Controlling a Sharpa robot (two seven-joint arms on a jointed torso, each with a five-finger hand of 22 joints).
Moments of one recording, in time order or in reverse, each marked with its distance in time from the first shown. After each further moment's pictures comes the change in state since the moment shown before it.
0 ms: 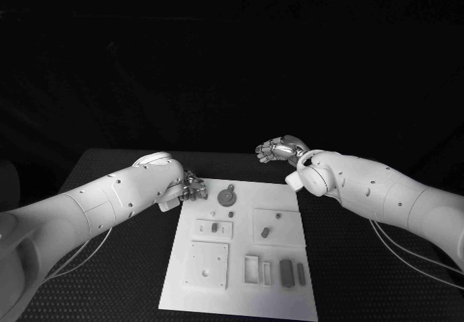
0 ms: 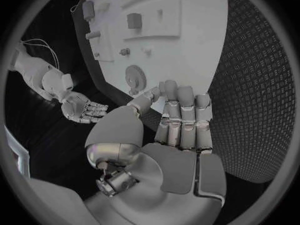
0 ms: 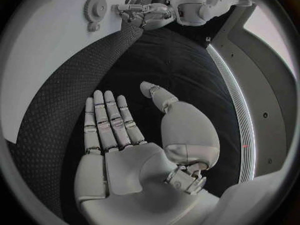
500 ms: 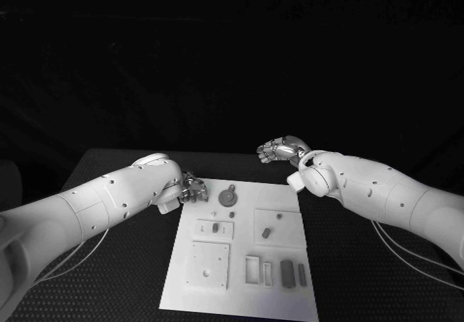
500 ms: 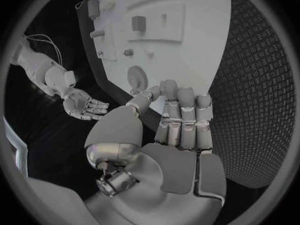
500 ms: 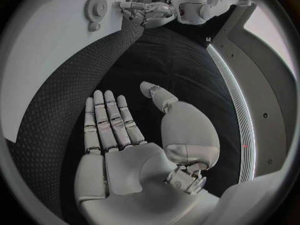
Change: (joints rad) left arm 0.004 -0.042 0.000 0.064 0.057 -0.010 -0.008; left_hand -0.012 0.012 -0.014 -0.014 0.127 0.056 -0.013 0.002 -0.001 0.036 0.001 0.000 0.009 0.031 -0.002 0.024 0.015 0.000 0.026 -0.004 0.006 0.018; right arm 0.000 -0.004 0.000 0.001 0.000 0.000 0.000; right_hand 0.000 0.000 0.000 0.000 0.000 0.000 0.000 0.000 0.000 0.004 -0.004 0.000 0.000 0.000 0.000 0.000 0.000 0.000 0.000 0.000 0.000 0.001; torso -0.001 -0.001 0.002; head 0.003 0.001
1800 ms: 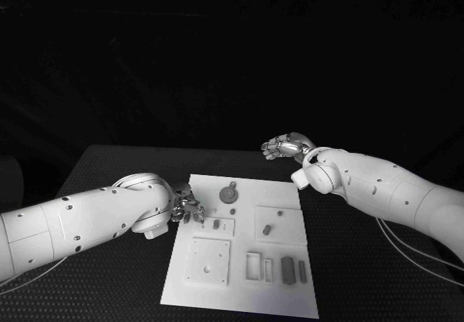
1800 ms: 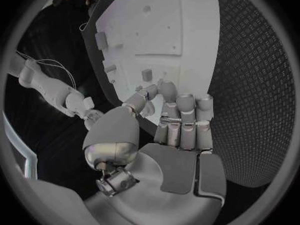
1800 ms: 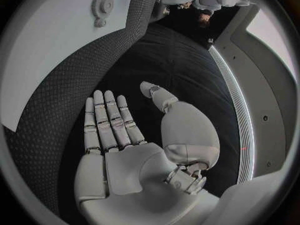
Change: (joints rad) left arm 0.030 -0.264 -0.091 0.480 -0.061 -0.112 -0.072; left_hand -0.061 -0.045 0.007 -0.026 0.120 0.078 -0.005 0.000 0.000 0.074 -0.010 0.051 0.042 0.064 -0.007 0.088 0.038 0.002 0.073 -0.027 0.060 0.041; right arm 0.000 -0.010 0.000 -0.006 -0.020 -0.005 0.000; right_hand 0.000 0.000 0.000 0.000 0.000 0.000 0.000 0.000 -0.001 0.000 0.000 -0.004 0.000 0.000 0.000 0.000 -0.001 0.000 0.000 0.000 0.000 0.002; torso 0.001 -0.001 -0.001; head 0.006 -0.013
